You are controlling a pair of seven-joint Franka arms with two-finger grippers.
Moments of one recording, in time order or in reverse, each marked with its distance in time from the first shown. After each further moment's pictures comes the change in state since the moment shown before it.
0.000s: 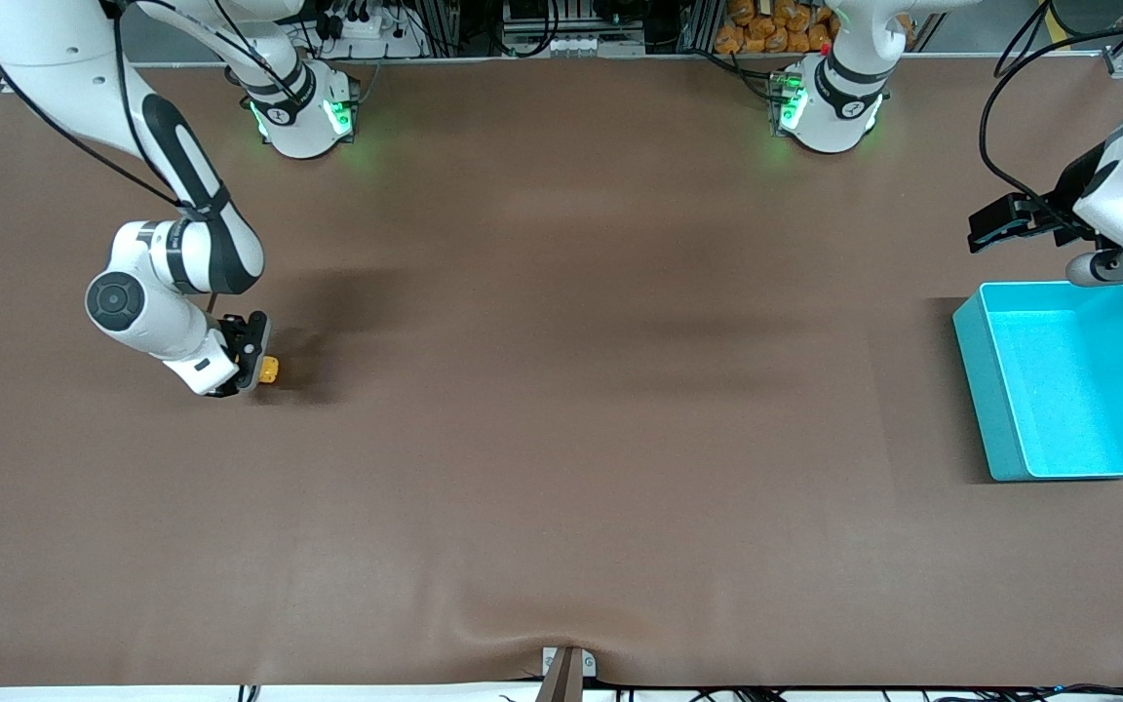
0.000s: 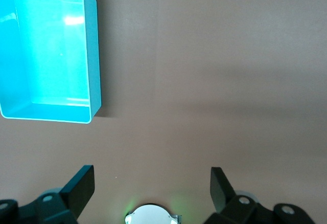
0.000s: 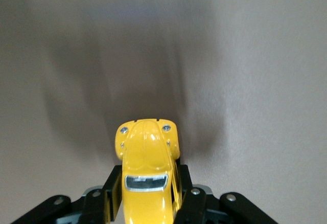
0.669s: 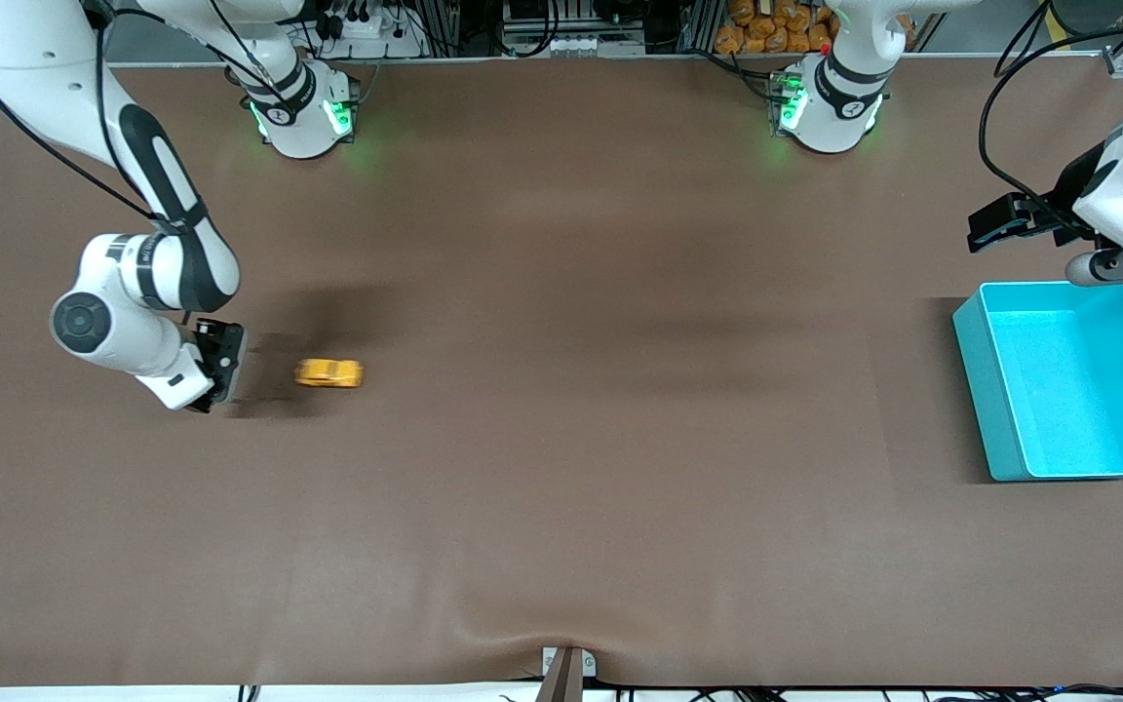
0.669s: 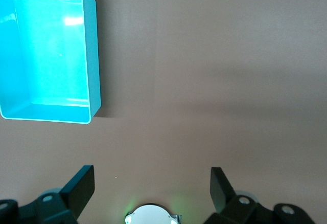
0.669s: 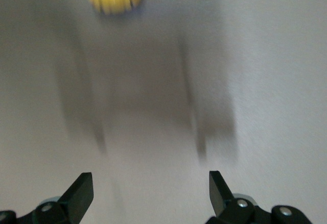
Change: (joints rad) left arm 0.000 0.000 -0.007 0.000 0.000 0.000 0.000; right arm -0.033 -0.022 -0.003 0.123 -0.001 -0.212 -0.003
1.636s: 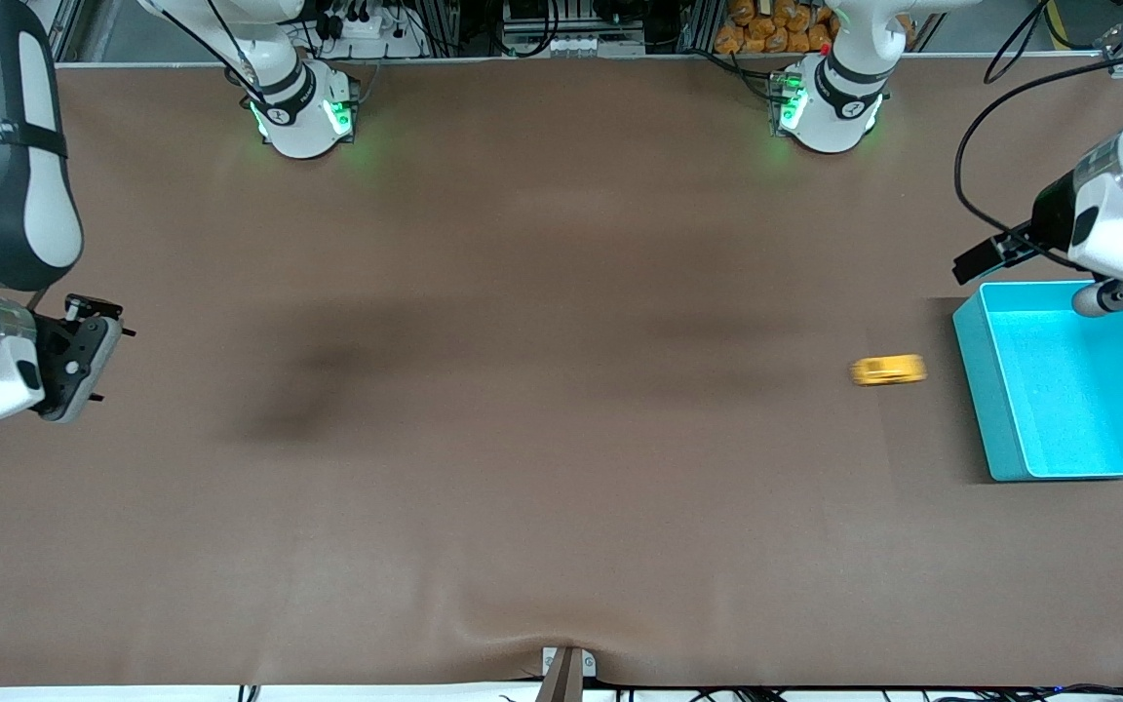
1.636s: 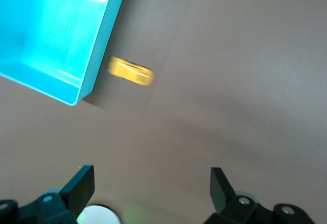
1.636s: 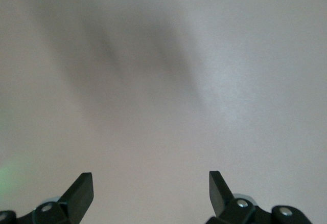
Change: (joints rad) left arm -0.003 0.006 -0.011 -0.092 0.000 0.122 -0.432; right arm -0.025 -0.103 0.014 0.514 0.033 -0.630 0.182
